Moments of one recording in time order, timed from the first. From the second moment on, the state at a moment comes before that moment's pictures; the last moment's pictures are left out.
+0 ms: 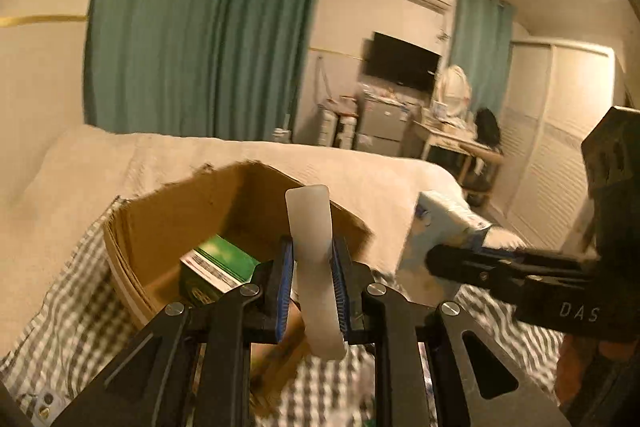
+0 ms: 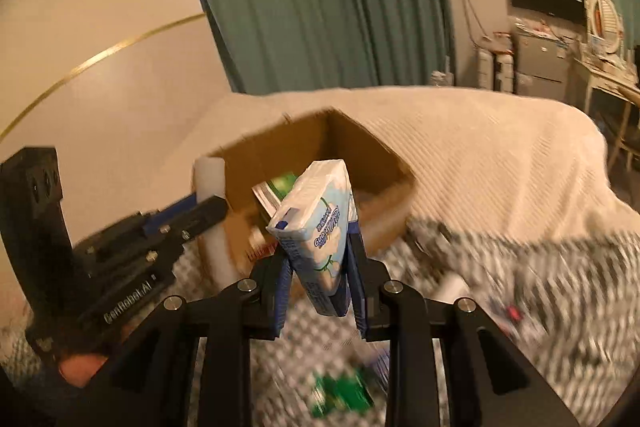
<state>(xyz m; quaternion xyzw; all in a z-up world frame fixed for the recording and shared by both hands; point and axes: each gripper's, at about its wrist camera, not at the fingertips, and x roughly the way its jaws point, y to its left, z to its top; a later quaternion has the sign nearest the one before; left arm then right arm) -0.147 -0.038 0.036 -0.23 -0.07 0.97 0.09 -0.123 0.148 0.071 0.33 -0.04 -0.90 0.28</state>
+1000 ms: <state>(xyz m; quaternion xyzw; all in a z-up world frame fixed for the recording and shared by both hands) -0.107 0.037 -0.031 -0.32 -0.05 0.93 0.16 -0.091 0.273 0.007 0.37 -0.03 -0.93 0.07</state>
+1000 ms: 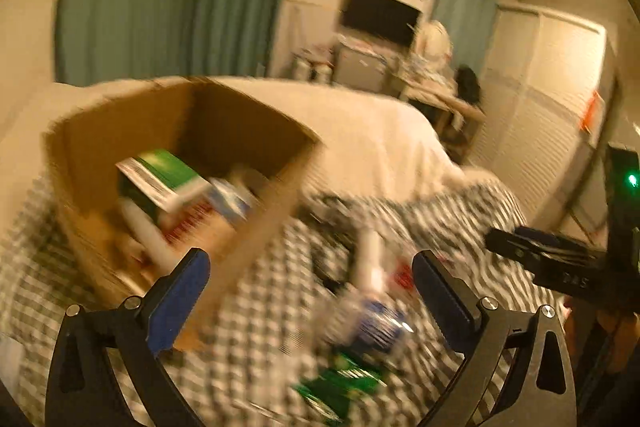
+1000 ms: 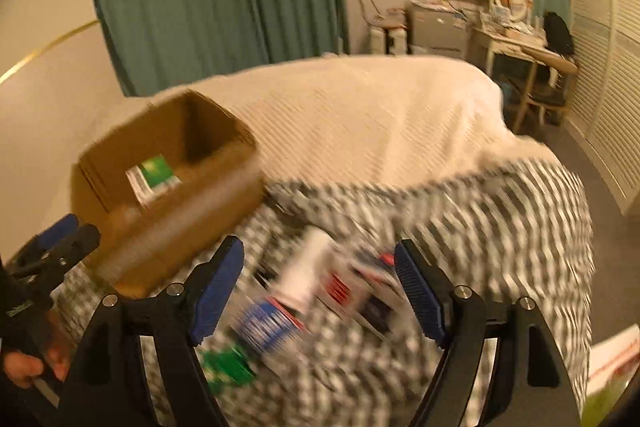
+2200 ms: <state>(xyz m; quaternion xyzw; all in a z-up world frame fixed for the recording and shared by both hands) -0.150 0.088 -0.152 -0.44 -0.02 0.87 0.24 -0.154 0.331 -0.090 0.47 -0.11 -0.87 0.05</state>
